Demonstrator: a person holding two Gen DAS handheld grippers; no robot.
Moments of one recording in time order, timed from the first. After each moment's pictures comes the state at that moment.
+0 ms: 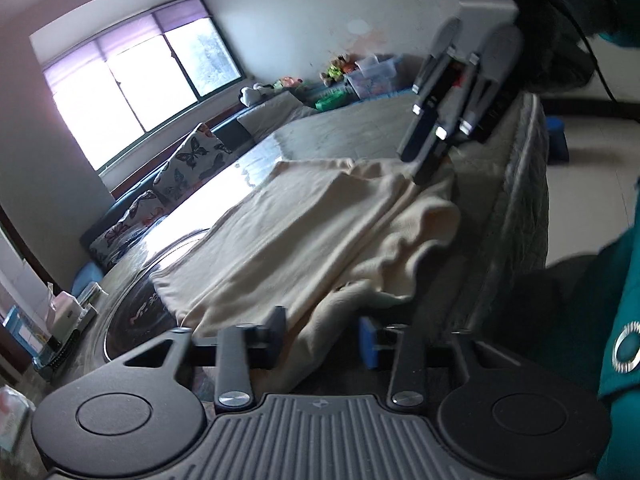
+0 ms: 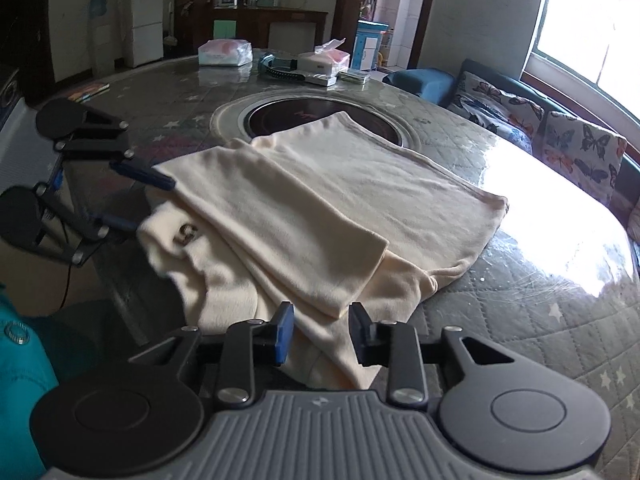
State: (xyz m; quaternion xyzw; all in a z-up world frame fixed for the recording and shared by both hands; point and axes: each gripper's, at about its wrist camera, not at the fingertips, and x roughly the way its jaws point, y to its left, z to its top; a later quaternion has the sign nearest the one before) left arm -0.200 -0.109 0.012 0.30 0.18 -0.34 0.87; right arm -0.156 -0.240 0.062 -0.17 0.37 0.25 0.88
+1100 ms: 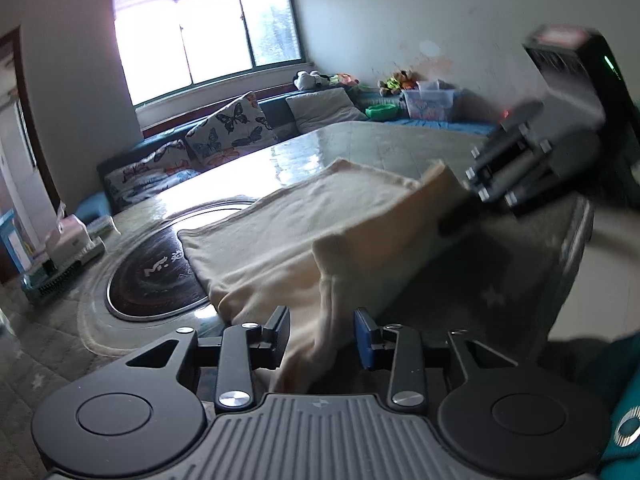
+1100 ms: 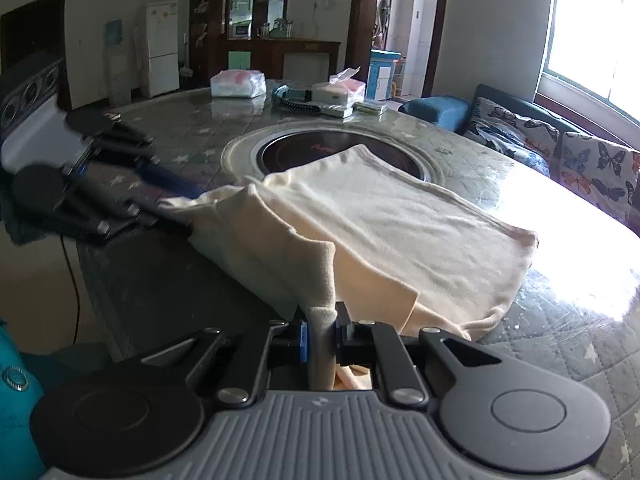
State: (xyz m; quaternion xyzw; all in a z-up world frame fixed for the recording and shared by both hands) left arm -0.169 -0.076 0.027 0.20 0.23 -0.31 0.90; right arm -0.131 -0.229 0.056 -0.14 0.32 0.28 0.89
